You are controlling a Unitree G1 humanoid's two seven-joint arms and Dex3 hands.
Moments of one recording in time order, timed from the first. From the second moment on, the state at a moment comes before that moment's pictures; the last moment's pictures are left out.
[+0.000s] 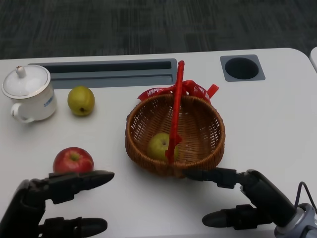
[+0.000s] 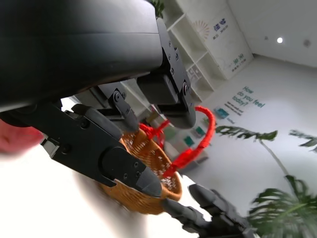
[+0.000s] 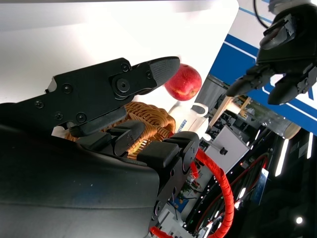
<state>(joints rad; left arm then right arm) 0.09 0.18 0.17 0.36 0.10 -1.18 -0.27 -0.34 -0.10 0.17 1.09 -0.10 -1.35 0.38</state>
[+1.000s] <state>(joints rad) -0.39 0.36 -0.06 1.08 0.58 -0.83 0.27 -0.33 -0.11 0.18 1.09 -0.06 -1.35 0.42</state>
